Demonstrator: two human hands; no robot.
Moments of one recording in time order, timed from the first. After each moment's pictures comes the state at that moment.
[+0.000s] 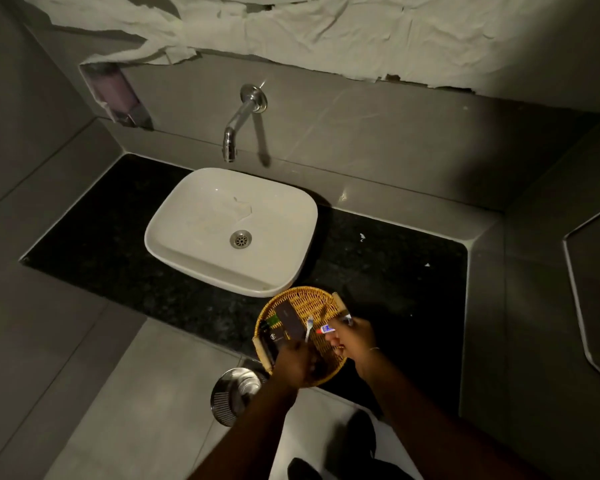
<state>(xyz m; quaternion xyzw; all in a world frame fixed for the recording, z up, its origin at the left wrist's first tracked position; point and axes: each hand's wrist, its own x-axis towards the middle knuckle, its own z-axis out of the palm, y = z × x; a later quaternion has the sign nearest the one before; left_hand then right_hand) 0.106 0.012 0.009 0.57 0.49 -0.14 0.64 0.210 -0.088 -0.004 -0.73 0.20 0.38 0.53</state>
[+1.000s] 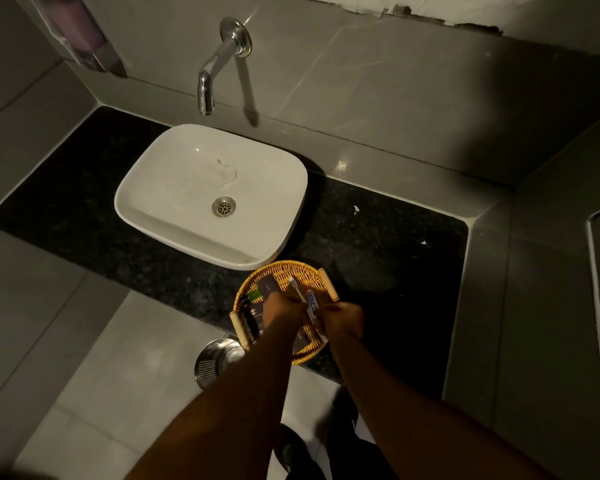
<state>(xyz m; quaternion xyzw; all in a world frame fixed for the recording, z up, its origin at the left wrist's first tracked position) 0.173 0.016 -0.054 0.66 0.54 -0.12 0.50 0.218 -0.092 -0.059 -0.80 0.20 0.34 0.45</state>
